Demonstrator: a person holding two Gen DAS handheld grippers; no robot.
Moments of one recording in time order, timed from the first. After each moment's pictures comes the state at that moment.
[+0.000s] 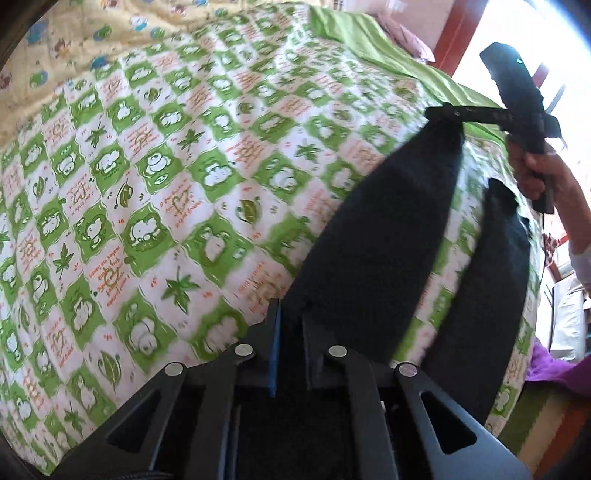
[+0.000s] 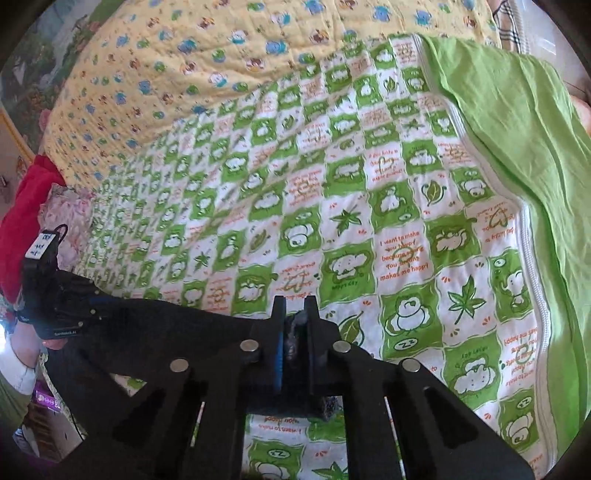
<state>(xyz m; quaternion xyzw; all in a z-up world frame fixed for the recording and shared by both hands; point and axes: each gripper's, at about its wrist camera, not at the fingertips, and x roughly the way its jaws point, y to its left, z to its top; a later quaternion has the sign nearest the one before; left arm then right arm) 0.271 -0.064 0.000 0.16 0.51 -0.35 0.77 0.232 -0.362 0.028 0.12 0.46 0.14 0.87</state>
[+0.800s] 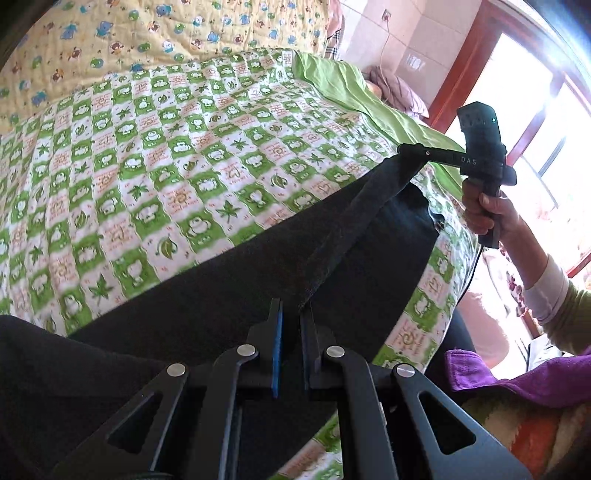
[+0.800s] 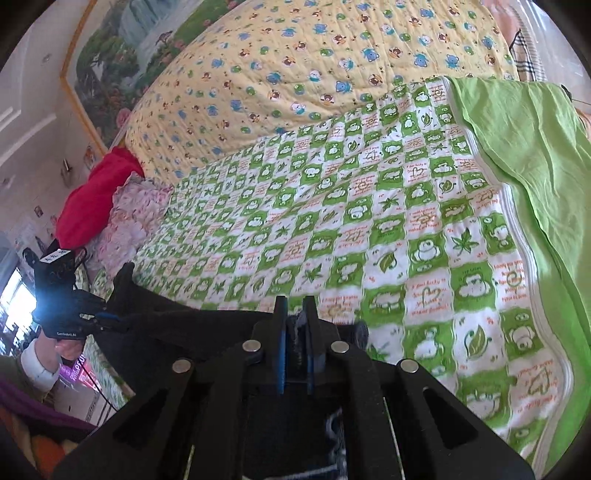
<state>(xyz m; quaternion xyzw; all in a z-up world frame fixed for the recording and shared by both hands) 0.109 -0.055 0.029 0.04 0.47 -0.33 0.82 0.121 -0.378 0.043 0.13 0.37 0.25 0.89</state>
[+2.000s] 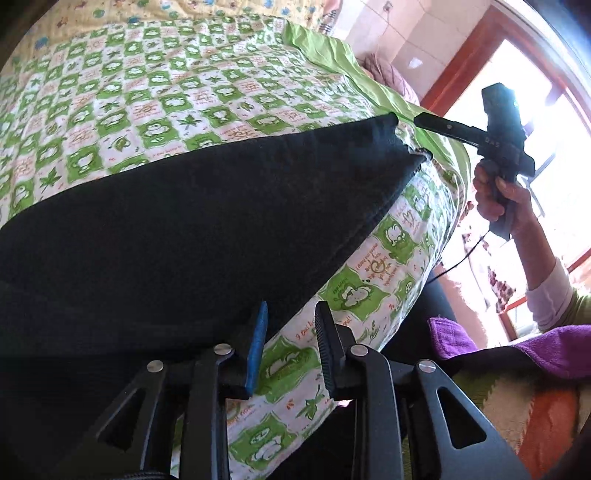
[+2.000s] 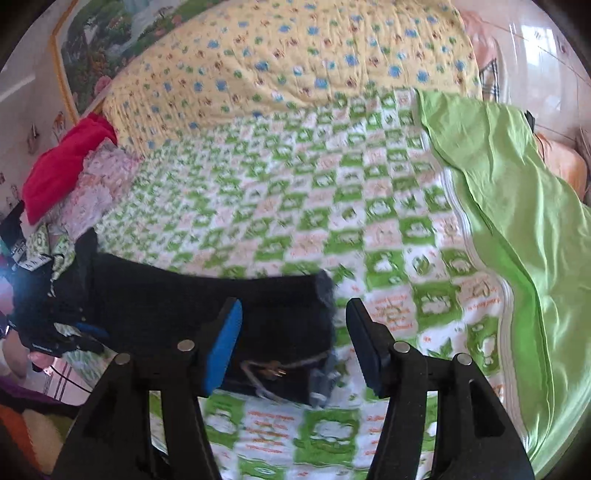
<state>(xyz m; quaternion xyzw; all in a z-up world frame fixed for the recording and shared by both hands) 0.049 -0.057 -0.028 0.00 0.50 -0.35 0.79 0.044 -0.370 0.054 0.05 0.37 0.17 0.91</state>
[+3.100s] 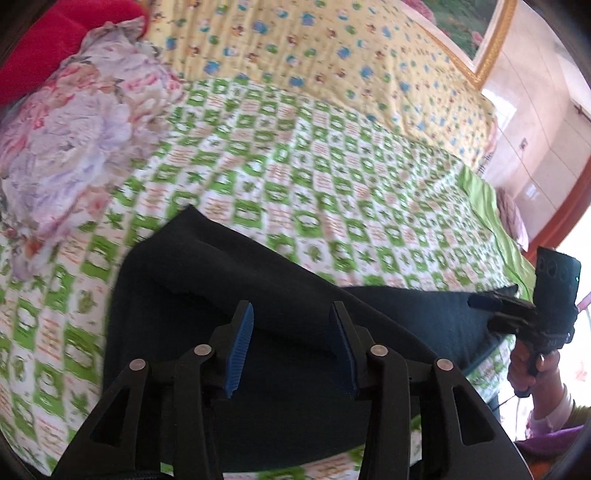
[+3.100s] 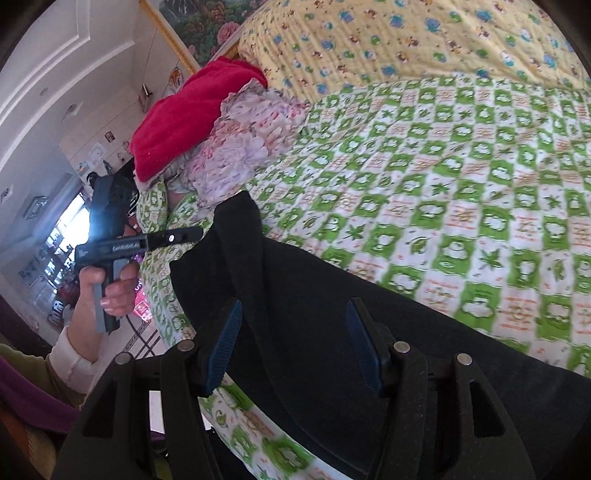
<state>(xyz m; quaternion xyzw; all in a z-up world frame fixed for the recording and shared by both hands) 0.068 0.211 0.040 -0.13 0.42 -0.07 0.90 0.085 -0.097 0.034 0.07 0.41 0.43 0.80</state>
